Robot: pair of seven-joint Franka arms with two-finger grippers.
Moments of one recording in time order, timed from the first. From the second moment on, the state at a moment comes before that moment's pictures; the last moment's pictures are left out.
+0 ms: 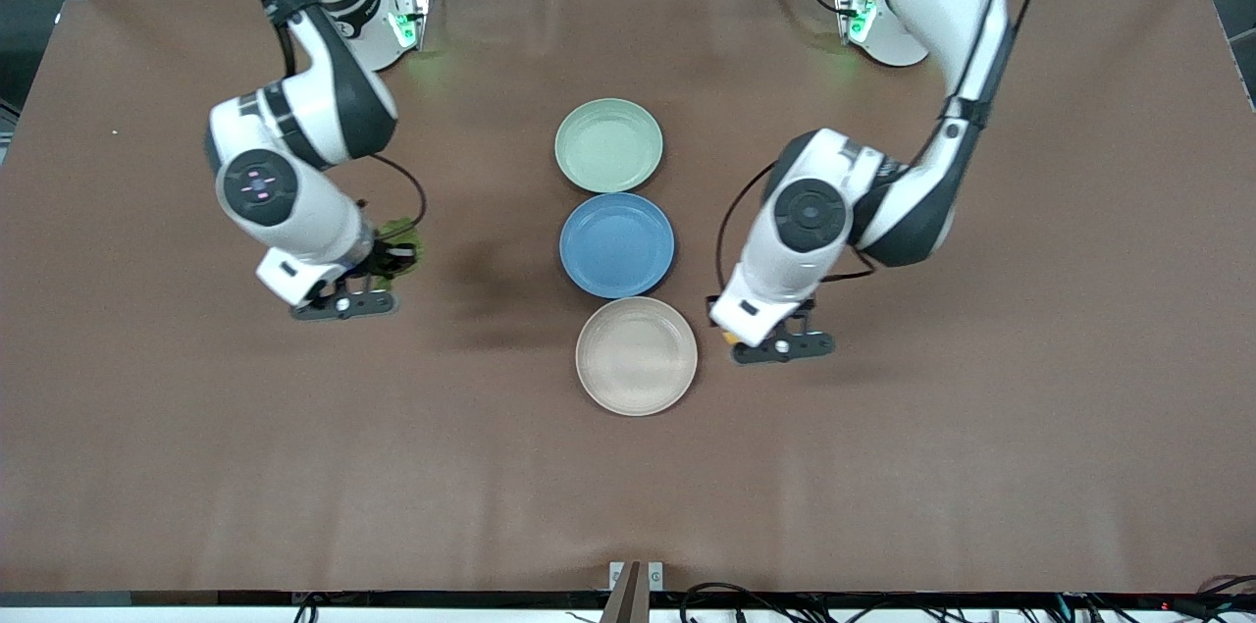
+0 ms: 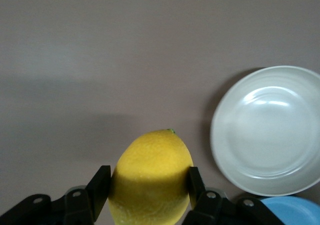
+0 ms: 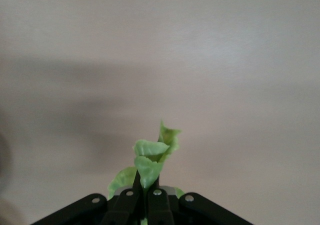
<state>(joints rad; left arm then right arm) -0.47 0.58 -0.06 -1.50 0.04 2.11 -0.63 -0.09 0.30 0.40 -1.87 -0.17 2.01 0.27</state>
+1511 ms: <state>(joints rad) -0.12 0.53 -0.07 -1.80 0.05 2.14 0.02 -0.08 0.42 0.03 -2.10 -0.03 2.47 -0.17</state>
